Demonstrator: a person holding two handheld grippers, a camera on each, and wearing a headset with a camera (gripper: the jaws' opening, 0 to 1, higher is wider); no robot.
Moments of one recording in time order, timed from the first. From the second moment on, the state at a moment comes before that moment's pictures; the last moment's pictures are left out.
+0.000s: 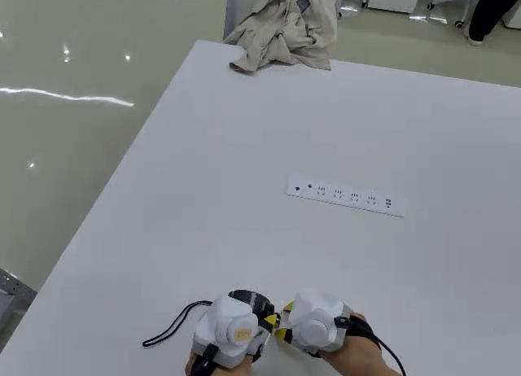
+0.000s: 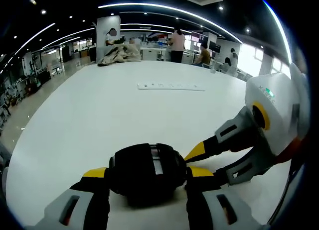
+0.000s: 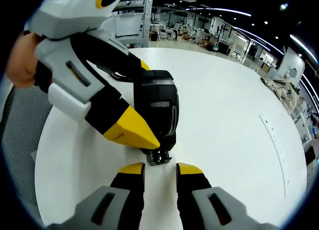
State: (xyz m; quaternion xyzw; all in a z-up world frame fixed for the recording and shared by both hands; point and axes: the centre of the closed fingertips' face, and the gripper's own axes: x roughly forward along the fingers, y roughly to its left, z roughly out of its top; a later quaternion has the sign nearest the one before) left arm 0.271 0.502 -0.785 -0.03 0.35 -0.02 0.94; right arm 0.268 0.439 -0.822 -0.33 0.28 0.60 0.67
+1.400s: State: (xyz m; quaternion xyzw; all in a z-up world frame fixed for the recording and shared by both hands) left arm 0.210 0.551 -0.757 -0.04 0.29 -0.11 0.95; right arm 0.222 0.363 -0.756 -0.13 0.29 0.42 0.85
